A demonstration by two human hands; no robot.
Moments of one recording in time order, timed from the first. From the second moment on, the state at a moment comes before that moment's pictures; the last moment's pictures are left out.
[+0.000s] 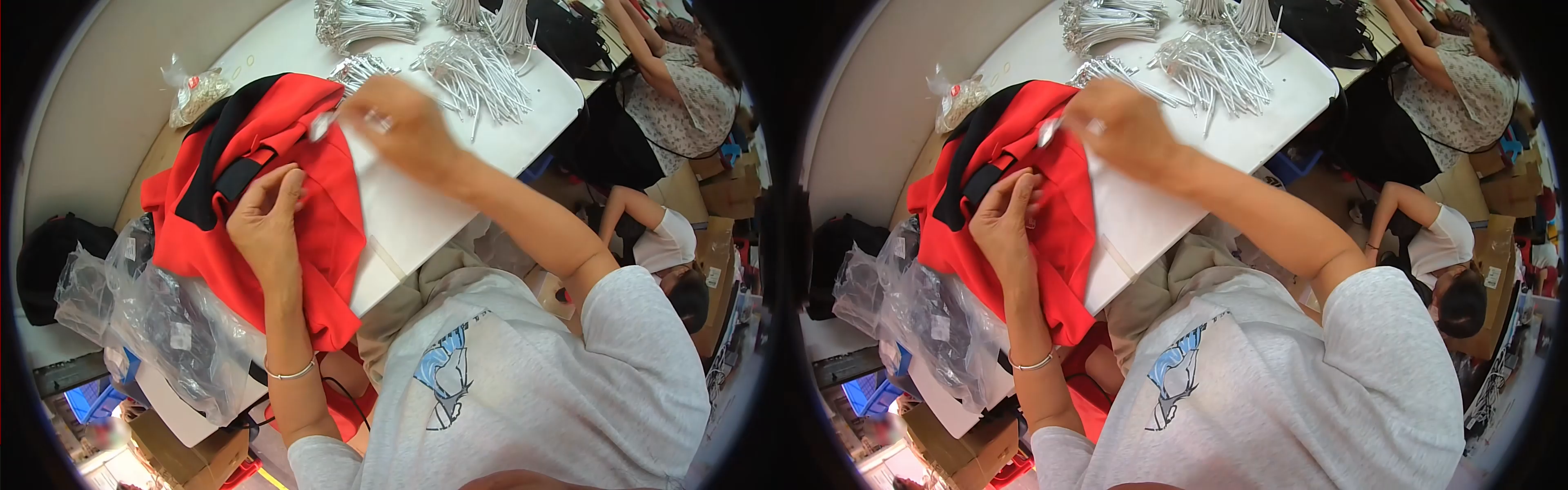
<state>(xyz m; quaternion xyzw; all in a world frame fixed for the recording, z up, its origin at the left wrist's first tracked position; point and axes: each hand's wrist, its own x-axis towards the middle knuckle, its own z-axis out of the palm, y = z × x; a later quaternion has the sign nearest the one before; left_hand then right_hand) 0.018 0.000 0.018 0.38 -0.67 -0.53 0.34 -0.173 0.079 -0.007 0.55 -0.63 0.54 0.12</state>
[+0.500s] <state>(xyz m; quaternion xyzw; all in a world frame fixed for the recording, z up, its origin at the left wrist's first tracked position) 0.052 -0.039 0.013 0.32 -0.89 -0.29 0.17 -0.266 0.040 -0.022 0.53 -0.79 0.26 0.16</state>
